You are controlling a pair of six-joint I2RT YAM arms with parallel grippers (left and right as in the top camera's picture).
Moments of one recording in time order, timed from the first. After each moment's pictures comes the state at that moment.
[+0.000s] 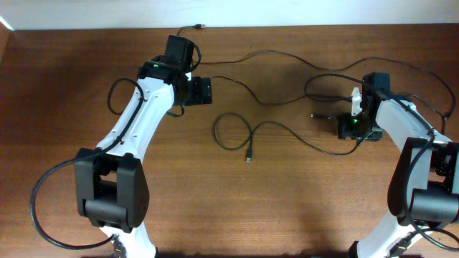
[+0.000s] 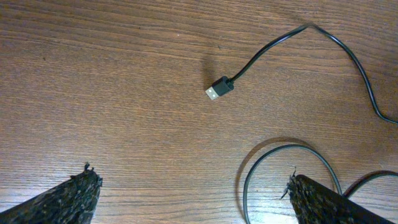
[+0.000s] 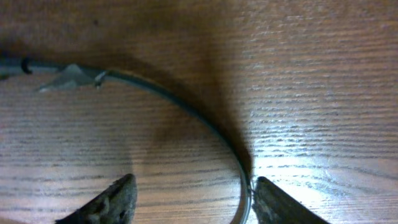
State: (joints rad) left arm -0.22 1.93 1.60 -0.87 -0.04 -0.30; right arm -0.14 1.93 1.23 -0.71 0.00 -0.05
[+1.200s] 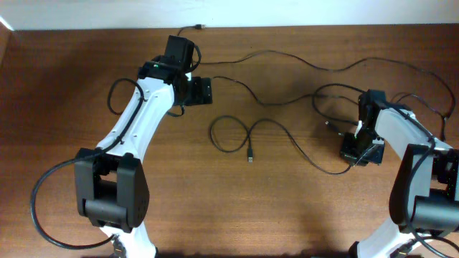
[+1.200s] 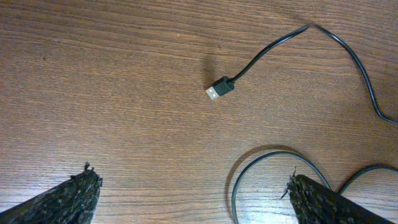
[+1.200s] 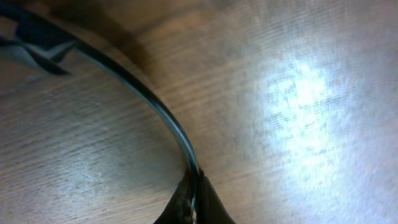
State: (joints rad) left arm -0.22 1.93 1.60 -0.87 -0.04 -0.30; right arm -0.15 1.88 1.12 -0.93 0.06 0.26
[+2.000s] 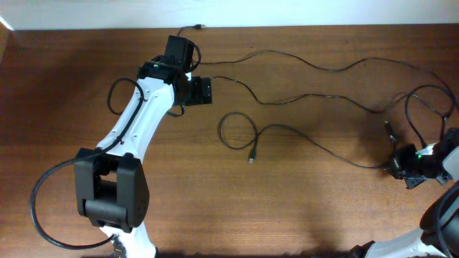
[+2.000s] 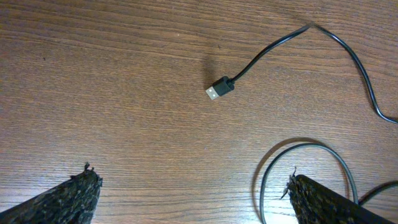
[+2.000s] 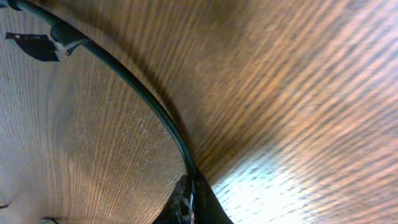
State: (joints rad) left arm -0.22 1.93 1.60 -0.87 -0.04 -0.30; right arm -0.72 1.82 0.96 -0.68 -0.39 0.42
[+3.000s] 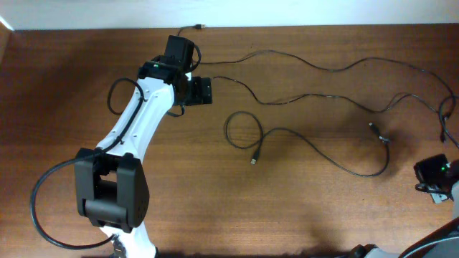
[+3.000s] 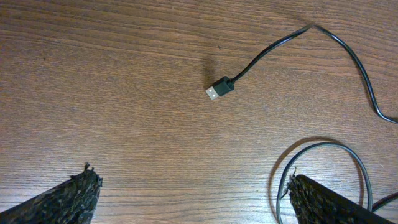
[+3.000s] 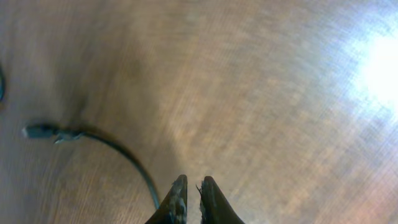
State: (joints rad) left arm -0.22 1.93 1.60 -0.87 -0.04 -0.30; right arm -0.80 1.47 0.87 -0.64 -0.16 0.42
